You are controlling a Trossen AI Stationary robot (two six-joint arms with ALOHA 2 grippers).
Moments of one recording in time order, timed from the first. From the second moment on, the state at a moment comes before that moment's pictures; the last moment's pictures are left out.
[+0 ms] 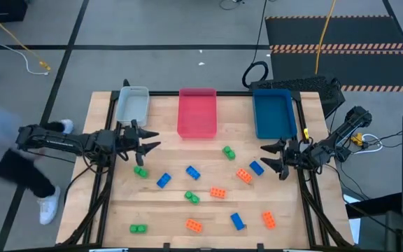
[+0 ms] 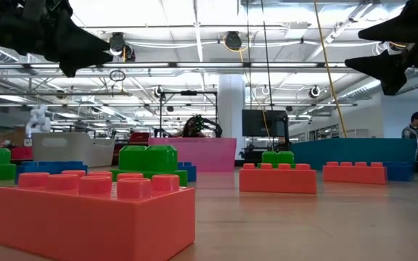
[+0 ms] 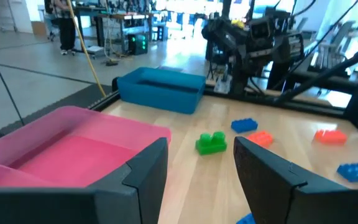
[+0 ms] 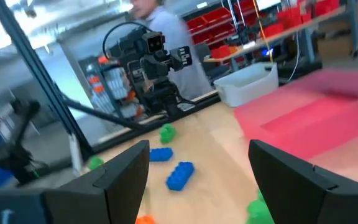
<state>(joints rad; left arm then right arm) -0.10 0.47 0.23 0.16 -0.32 -0.12 0.68 0.27 0.02 0.31 0.86 0.38</state>
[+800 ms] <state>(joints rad) -0.10 0.47 0.23 0.20 -0.22 -0.08 0.68 0.27 0.02 0.31 0.86 0.46</state>
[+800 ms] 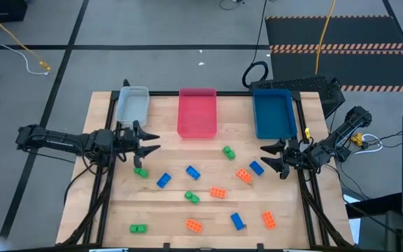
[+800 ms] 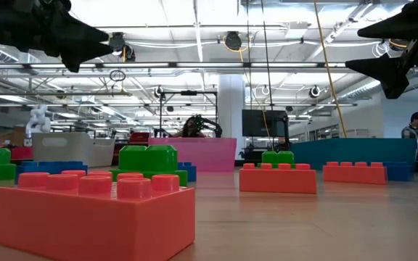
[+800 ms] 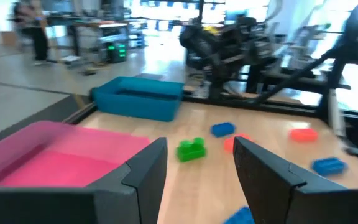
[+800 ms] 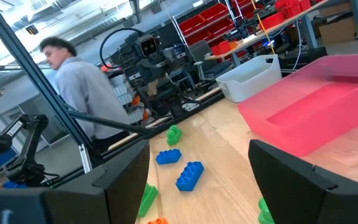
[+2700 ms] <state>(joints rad) -0.03 0.63 0.23 0.29 -0.29 -0.13 0.26 1.01 0.70 -0.56 0.48 0.45</state>
